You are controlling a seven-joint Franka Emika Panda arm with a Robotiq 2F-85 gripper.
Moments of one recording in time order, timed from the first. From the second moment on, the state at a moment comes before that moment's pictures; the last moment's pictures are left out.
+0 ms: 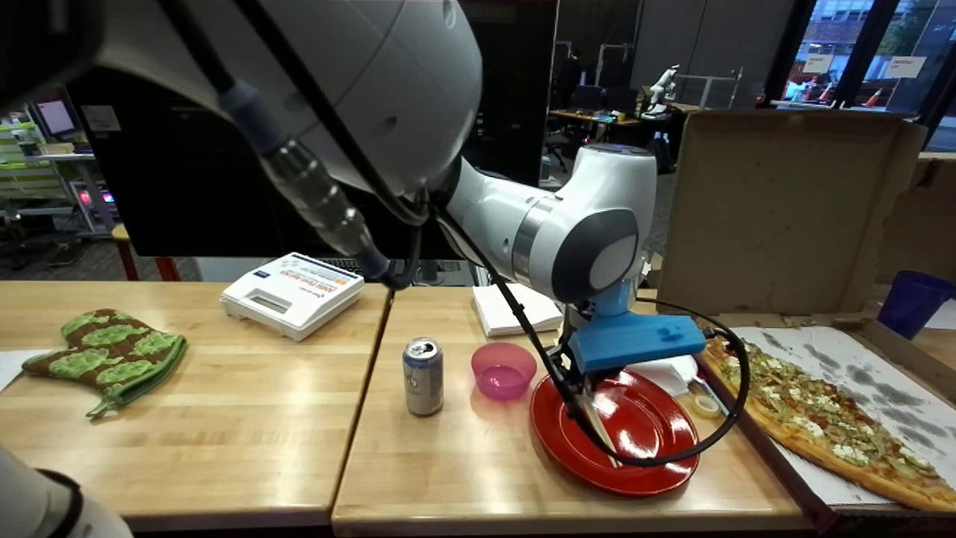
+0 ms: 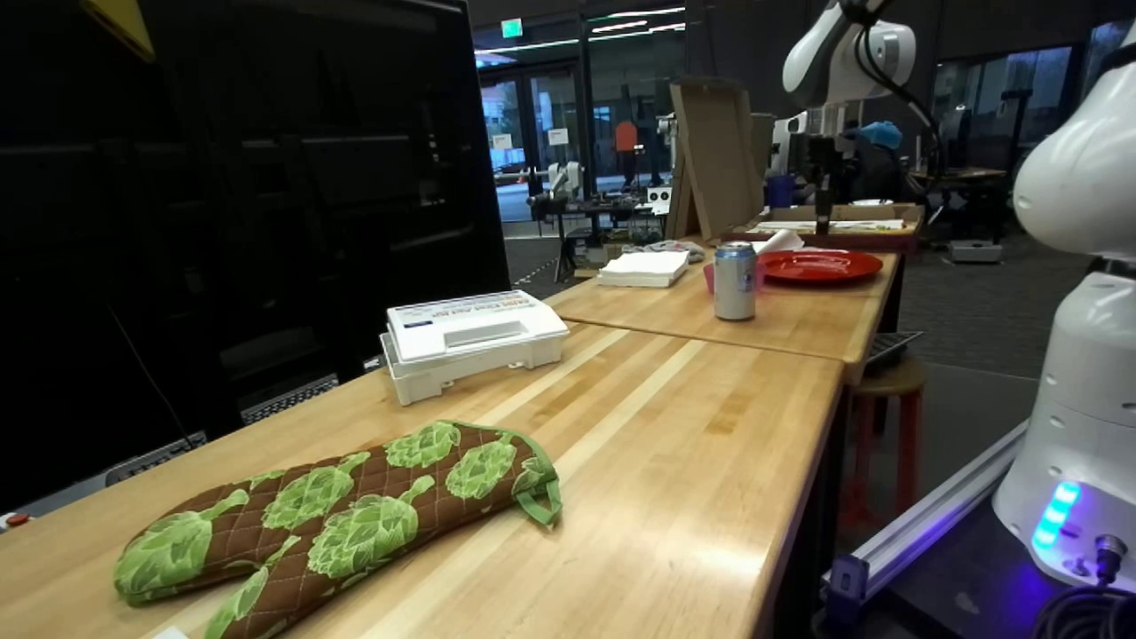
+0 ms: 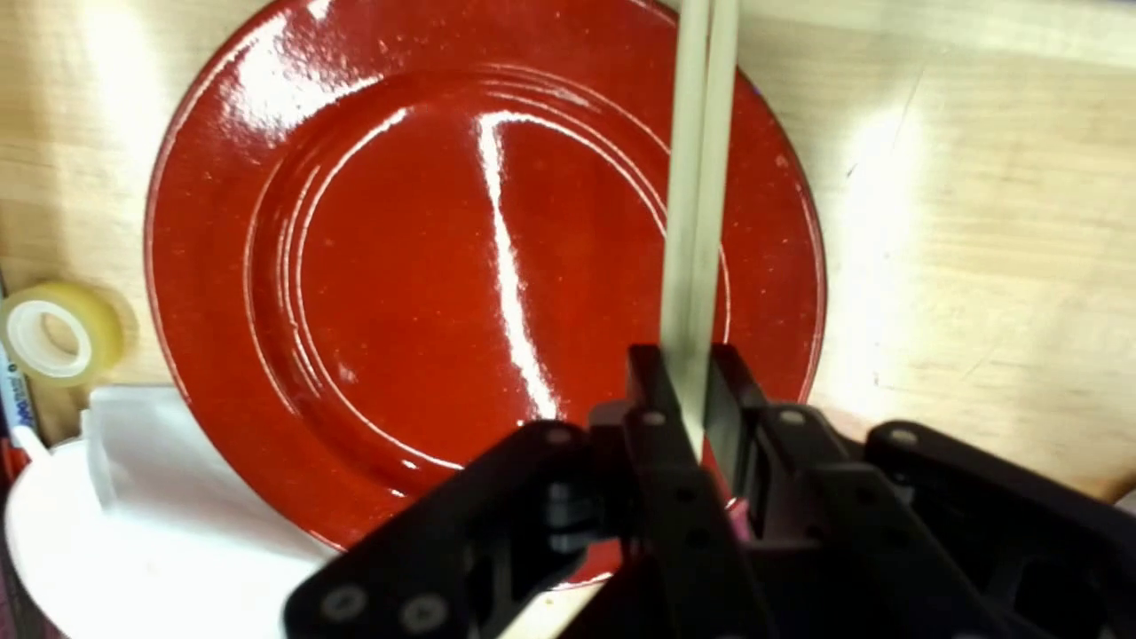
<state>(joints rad) -0.30 -0.11 -0.21 -2.32 -0.07 2.32 -0.99</state>
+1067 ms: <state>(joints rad) -0.16 -0.36 -0.18 -2.49 -0.25 2.31 -0.96</state>
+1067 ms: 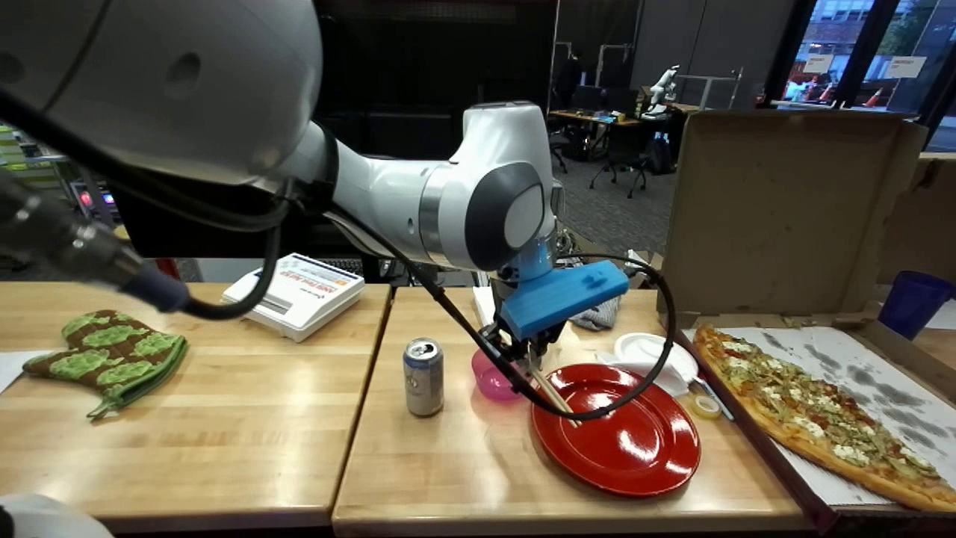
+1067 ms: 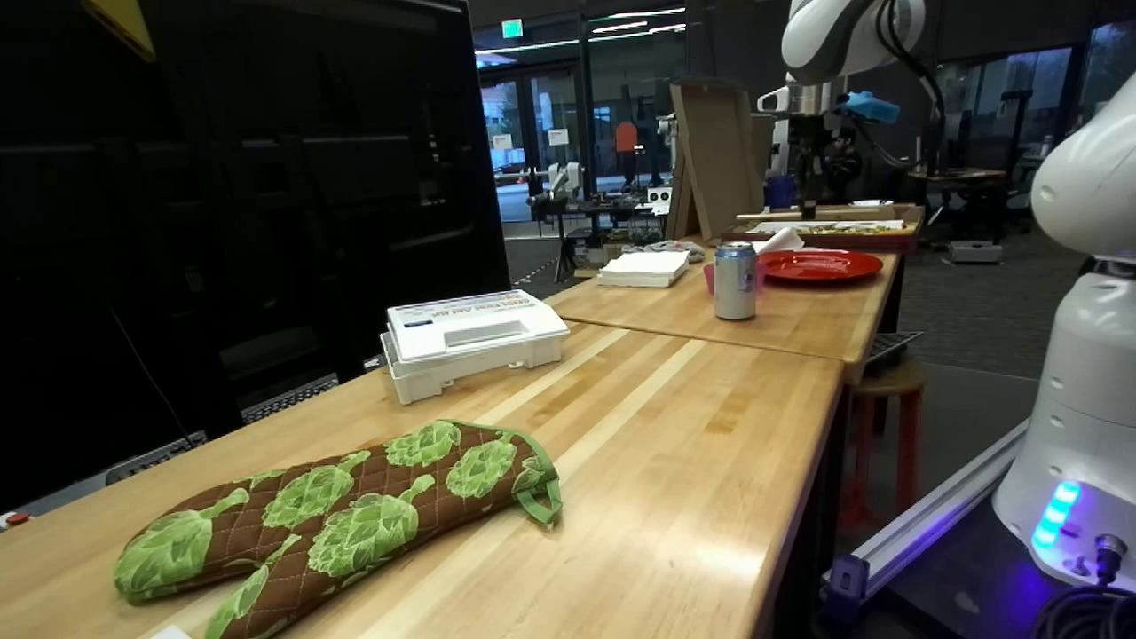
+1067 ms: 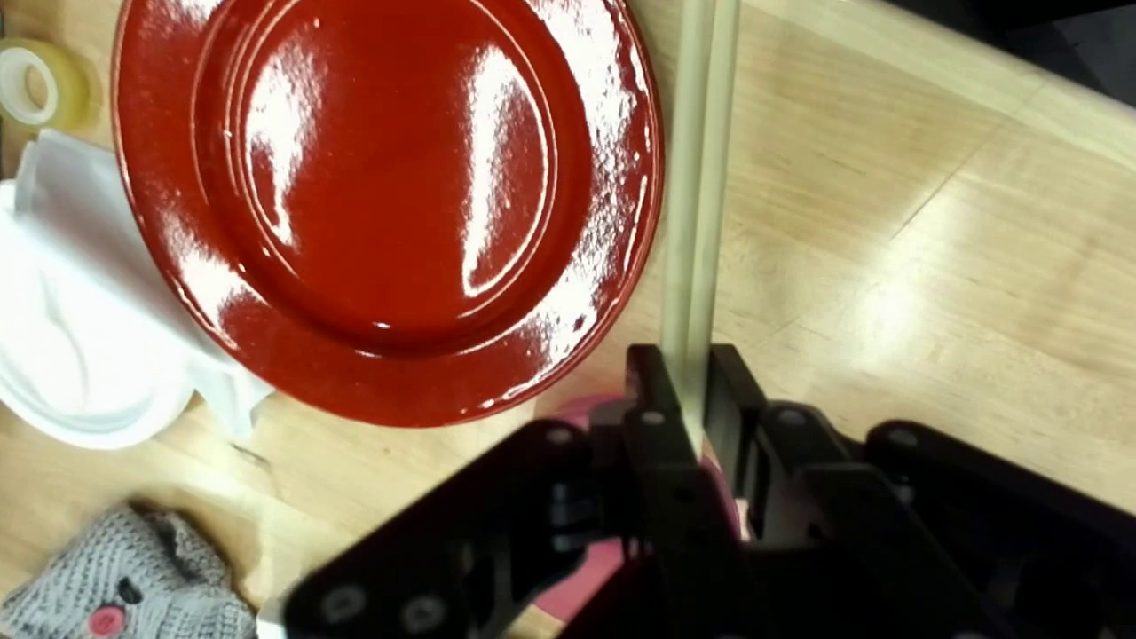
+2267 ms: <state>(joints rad) -0.02 -0.24 -0.12 -2.37 -0.18 2.31 -0.89</state>
